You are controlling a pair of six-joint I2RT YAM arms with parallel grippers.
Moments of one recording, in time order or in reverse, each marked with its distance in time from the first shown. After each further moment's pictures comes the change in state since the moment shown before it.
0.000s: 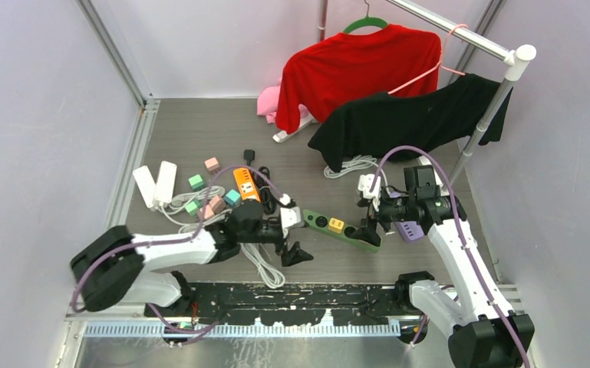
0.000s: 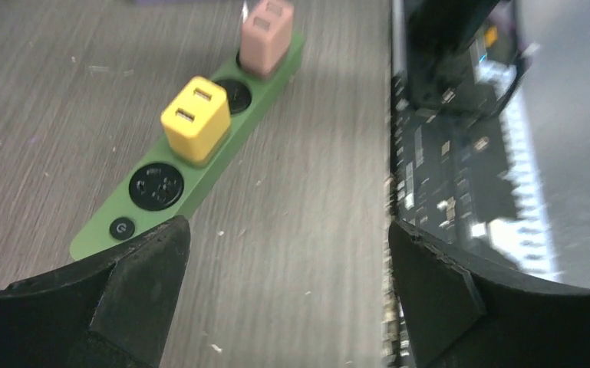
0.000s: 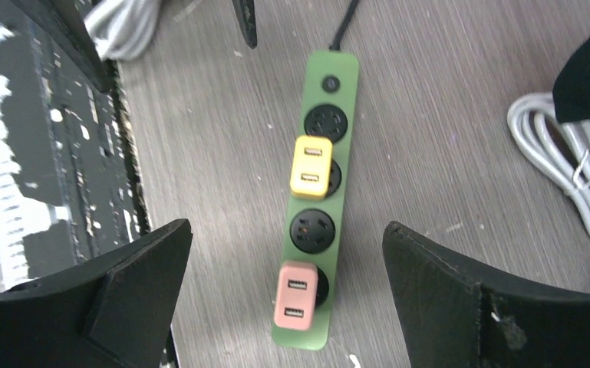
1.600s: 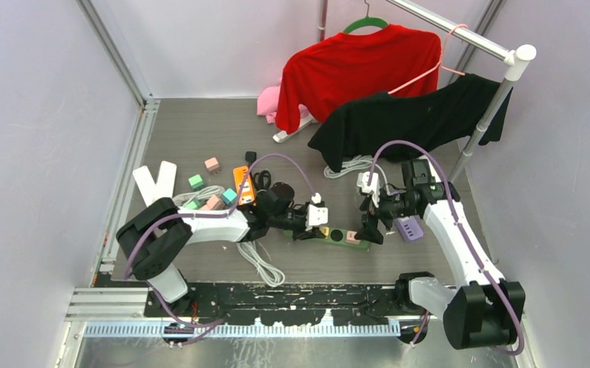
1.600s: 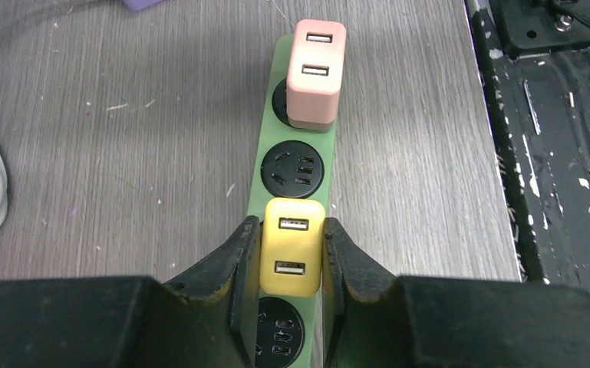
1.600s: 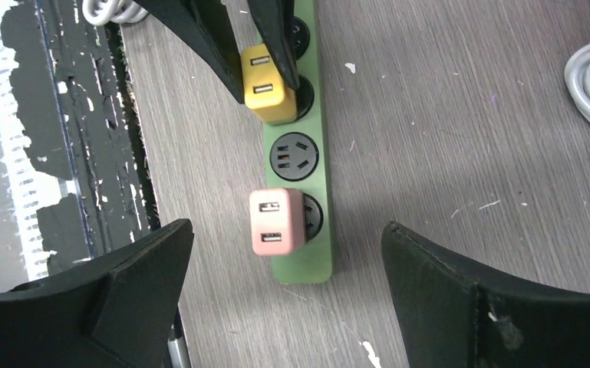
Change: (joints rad) left arm 0.013 0.451 0.313 -0.132 0.062 0.445; right arm -0.050 0.146 0.000 -0.076 0.050 -0.113
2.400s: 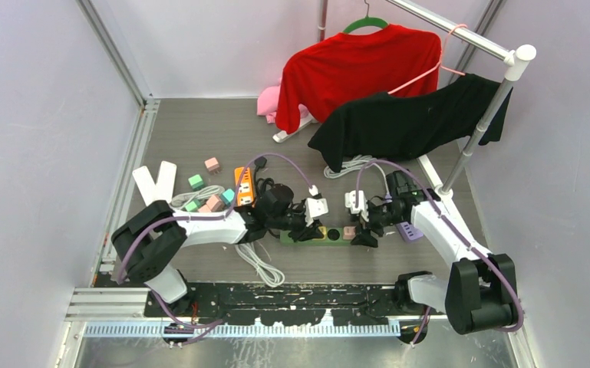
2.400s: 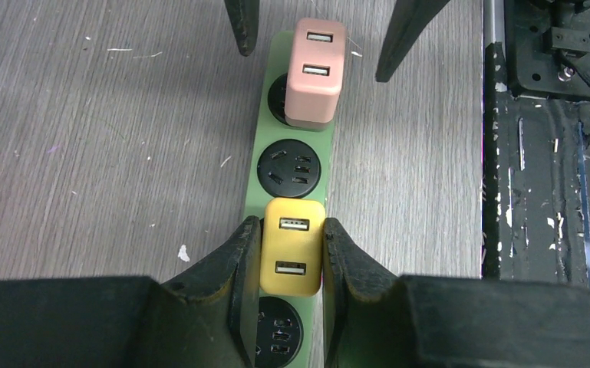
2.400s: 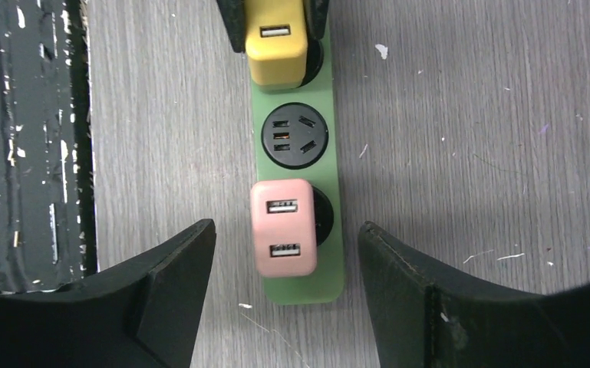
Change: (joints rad) left arm -0.016 -0.051 -0.029 -0.031 -0.101 -0.218; right arm 0.069 0.113 -0.154 0.177 0.012 -0.230
